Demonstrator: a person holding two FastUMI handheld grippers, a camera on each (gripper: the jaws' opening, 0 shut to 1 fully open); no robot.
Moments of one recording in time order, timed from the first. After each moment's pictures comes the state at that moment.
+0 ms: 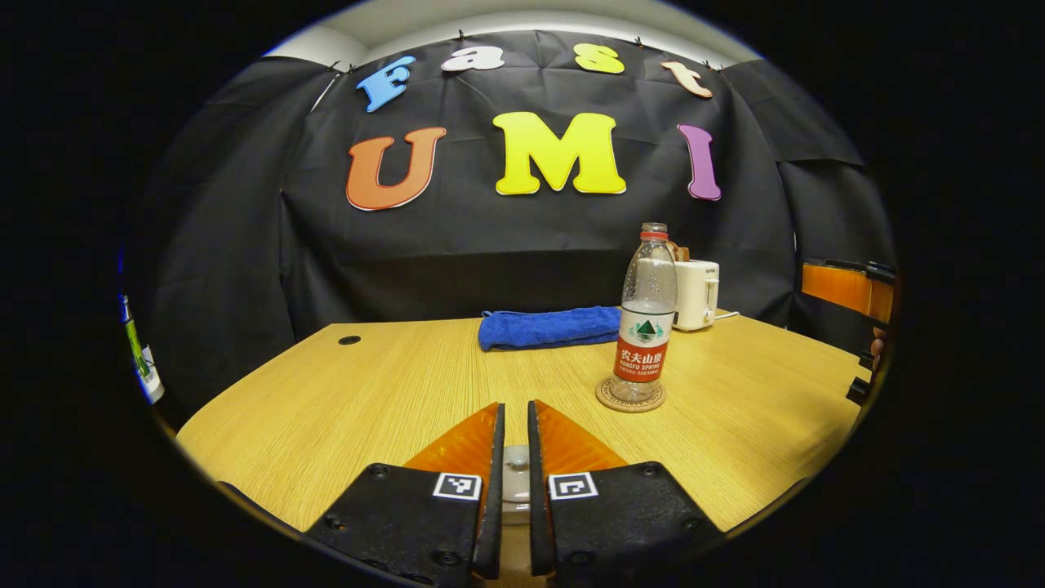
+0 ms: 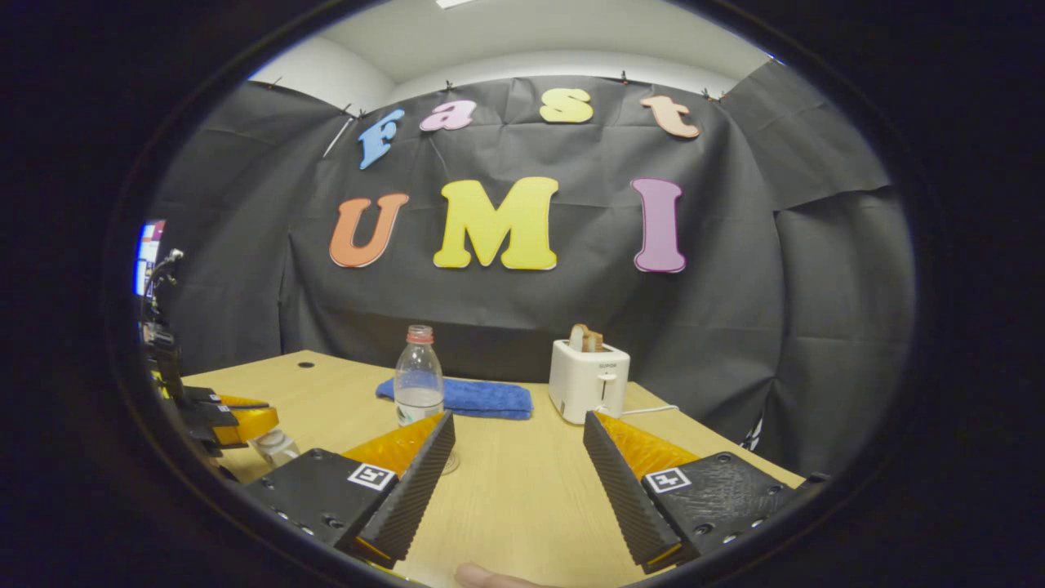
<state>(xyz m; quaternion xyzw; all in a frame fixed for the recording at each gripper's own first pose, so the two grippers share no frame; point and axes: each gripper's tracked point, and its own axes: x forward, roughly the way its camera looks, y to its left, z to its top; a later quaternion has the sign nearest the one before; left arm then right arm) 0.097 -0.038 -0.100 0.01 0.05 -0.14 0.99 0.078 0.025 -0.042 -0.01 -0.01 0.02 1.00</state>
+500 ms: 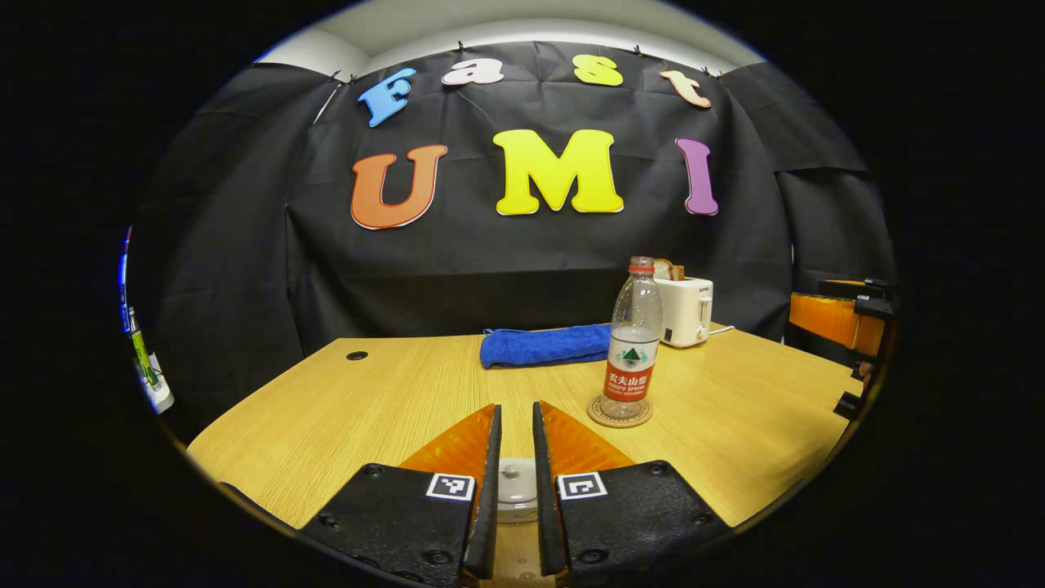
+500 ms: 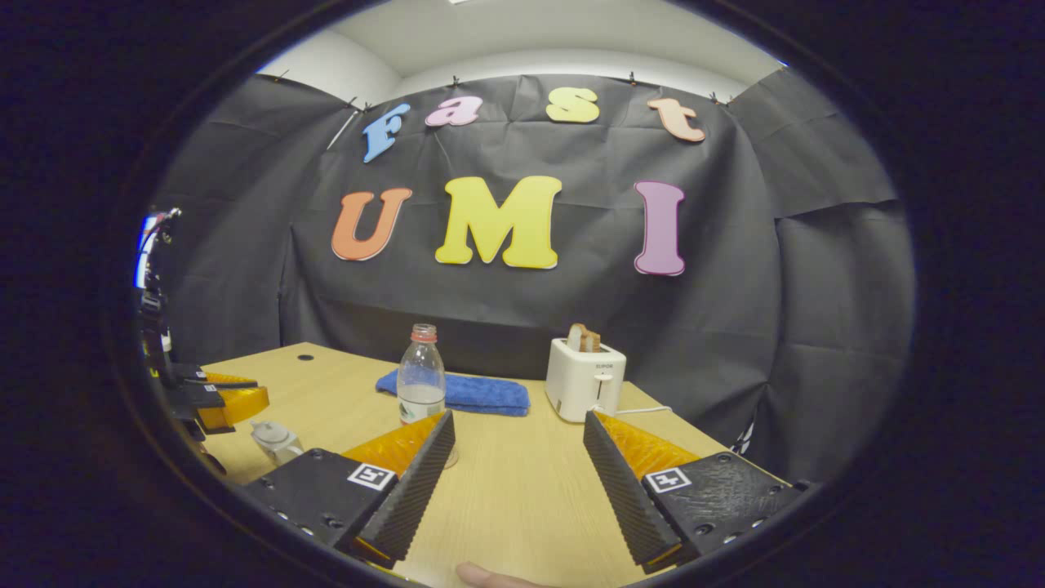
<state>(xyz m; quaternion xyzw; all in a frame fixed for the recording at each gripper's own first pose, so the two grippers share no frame) 0.071 -0.039 -0.062 0.00 0.03 -0.14 0.99 0.058 0.029 -0.029 -0.02 0.01 0.02 1.00</state>
